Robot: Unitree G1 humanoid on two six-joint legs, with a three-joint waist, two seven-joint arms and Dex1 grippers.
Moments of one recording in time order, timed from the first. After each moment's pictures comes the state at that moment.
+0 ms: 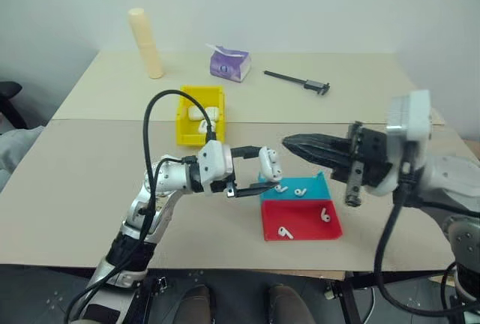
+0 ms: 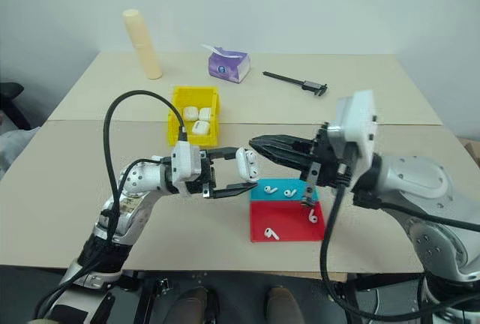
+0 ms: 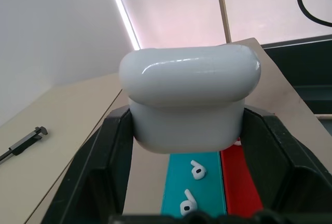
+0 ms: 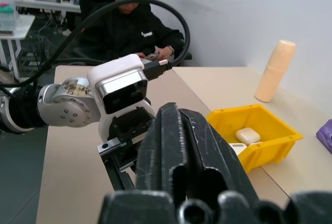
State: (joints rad) left arm -0.48 0.38 -0.22 -0.13 -0.31 0.03 -1.04; right arm -0.41 -0.81 -0.15 -0.70 0.96 0.65 0.67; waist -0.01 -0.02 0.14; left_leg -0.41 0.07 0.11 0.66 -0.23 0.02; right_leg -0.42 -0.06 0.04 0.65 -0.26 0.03
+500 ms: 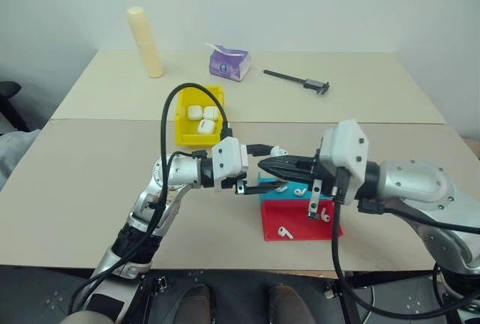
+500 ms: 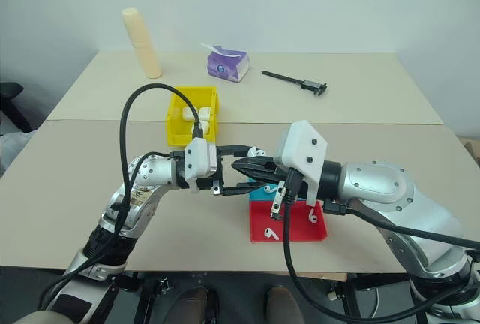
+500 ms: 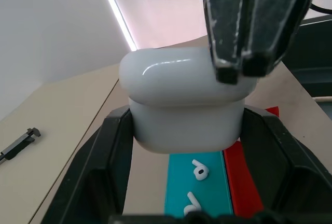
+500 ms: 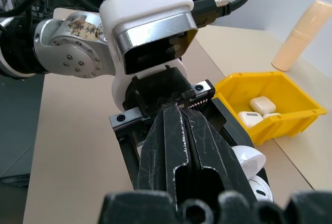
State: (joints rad) left arm -0.53 0.37 -0.26 -0.13 -0.26 0.07 -1.02; right arm -0.43 -0.81 0.04 -0.74 0.72 0.66 0.66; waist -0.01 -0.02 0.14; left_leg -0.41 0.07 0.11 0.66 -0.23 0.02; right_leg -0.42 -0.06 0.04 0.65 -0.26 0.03
